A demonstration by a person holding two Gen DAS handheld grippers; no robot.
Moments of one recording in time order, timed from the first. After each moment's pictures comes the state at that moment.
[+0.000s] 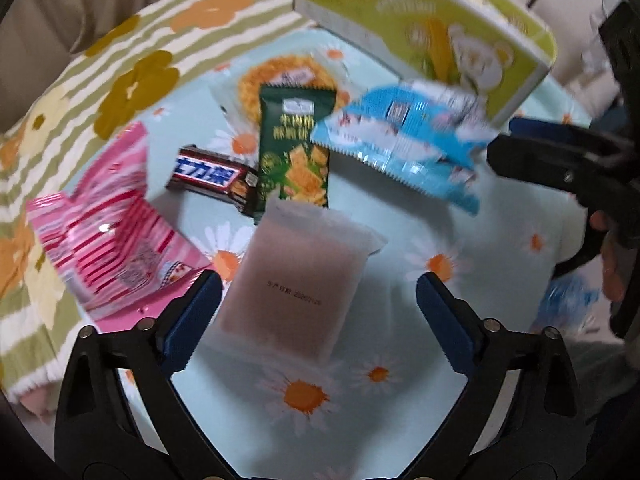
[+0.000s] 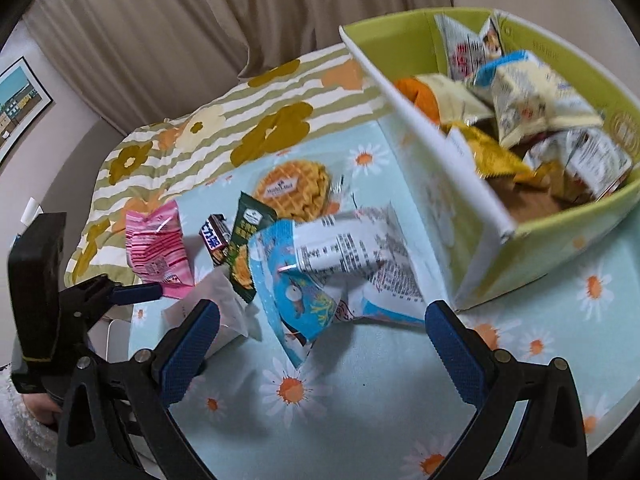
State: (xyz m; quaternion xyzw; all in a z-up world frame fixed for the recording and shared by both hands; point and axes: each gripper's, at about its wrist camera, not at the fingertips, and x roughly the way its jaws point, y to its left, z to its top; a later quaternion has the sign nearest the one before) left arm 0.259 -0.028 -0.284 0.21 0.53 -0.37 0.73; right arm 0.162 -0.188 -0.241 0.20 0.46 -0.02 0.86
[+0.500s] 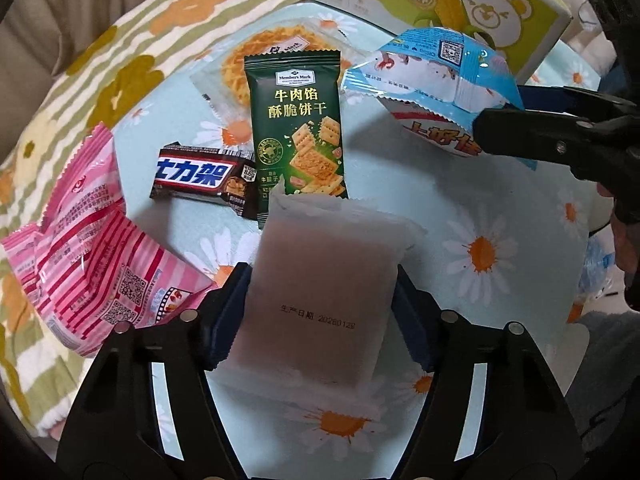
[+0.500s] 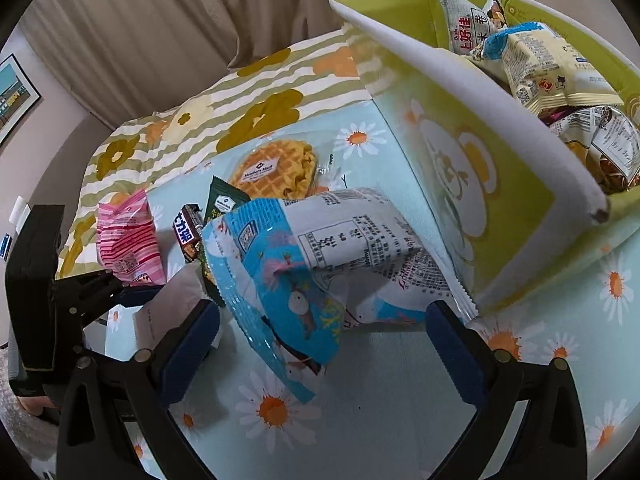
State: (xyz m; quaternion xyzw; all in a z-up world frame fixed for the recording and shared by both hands) left arm 0.273 -0.035 -0.309 0.26 0.52 -0.39 0.71; right arm 0.177 -0.189 -0.265 0.20 0.47 -0.03 0.86
